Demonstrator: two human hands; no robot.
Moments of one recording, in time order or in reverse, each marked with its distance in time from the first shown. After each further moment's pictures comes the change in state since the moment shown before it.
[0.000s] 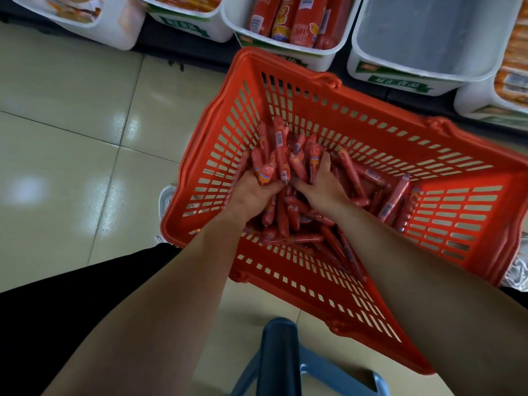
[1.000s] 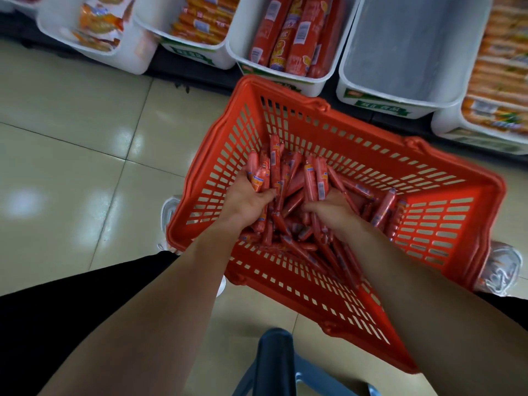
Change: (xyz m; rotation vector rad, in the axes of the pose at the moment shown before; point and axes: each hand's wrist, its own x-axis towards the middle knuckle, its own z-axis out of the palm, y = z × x) left_hand -0.020 0.019 -0.015 -0.049 0.141 0.089; right_hand -0.037 -0.007 -0.025 0.198 0.022 0.145
